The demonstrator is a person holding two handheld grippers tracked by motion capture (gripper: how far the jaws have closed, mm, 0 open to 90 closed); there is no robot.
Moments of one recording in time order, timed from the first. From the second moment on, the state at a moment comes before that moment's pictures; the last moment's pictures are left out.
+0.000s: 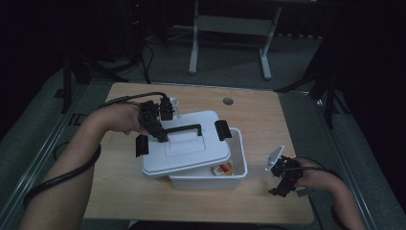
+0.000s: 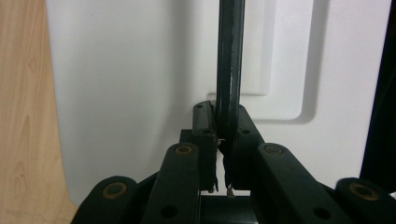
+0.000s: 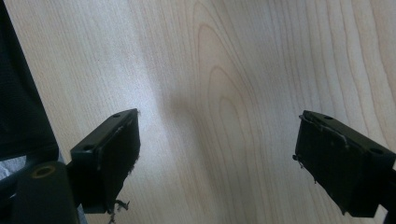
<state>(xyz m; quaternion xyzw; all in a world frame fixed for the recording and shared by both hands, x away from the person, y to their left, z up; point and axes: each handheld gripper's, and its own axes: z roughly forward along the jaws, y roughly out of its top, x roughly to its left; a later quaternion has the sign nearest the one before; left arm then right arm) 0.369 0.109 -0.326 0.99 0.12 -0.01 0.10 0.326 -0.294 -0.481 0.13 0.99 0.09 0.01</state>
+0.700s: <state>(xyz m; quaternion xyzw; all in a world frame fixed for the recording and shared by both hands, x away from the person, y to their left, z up) 0.380 0.042 -0.344 0.99 0.05 -0.02 0.10 0.324 -0.287 -0.477 0.12 0.99 0.10 0.01</state>
